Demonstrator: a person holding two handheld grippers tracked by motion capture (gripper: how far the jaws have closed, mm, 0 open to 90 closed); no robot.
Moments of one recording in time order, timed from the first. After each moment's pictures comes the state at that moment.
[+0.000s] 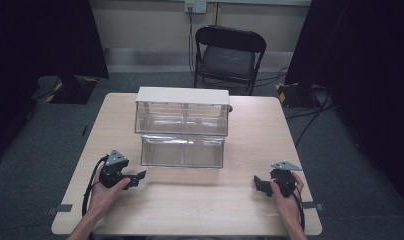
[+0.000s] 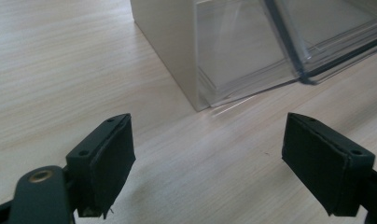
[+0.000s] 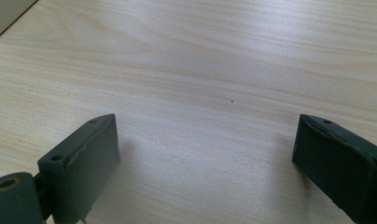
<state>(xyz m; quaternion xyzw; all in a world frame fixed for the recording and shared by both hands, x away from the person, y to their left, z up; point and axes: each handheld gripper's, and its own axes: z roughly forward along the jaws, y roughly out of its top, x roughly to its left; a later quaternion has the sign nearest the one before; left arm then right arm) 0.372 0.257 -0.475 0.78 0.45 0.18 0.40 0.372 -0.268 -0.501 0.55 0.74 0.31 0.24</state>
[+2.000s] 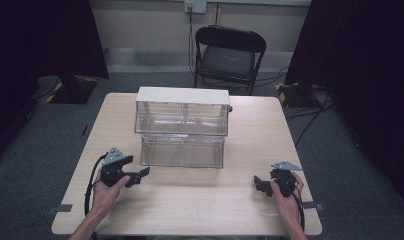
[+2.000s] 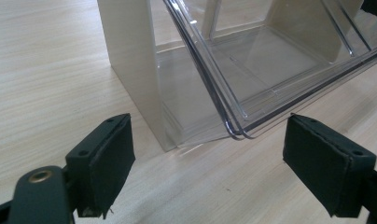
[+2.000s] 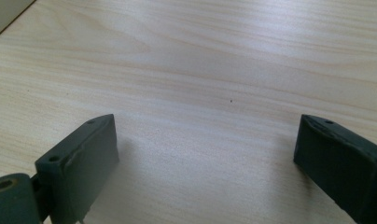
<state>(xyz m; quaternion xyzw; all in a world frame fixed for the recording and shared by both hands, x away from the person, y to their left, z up) 0.369 0.253 -0.462 0.76 0.42 0.18 0.46 0.372 -0.268 -0.501 0.55 0.74 0.31 0.24</state>
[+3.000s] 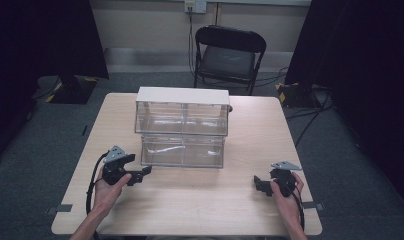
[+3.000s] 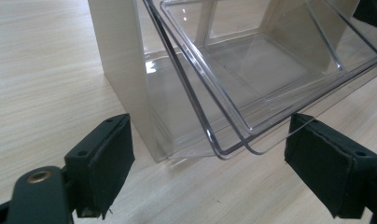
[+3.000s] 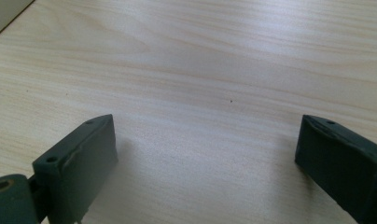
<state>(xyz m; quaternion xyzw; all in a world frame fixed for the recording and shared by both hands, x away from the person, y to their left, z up) 0.373 0.247 -0.456 0.76 0.43 0.17 0.47 0.373 -0.267 -0.501 0.55 0.74 0.31 0.24</state>
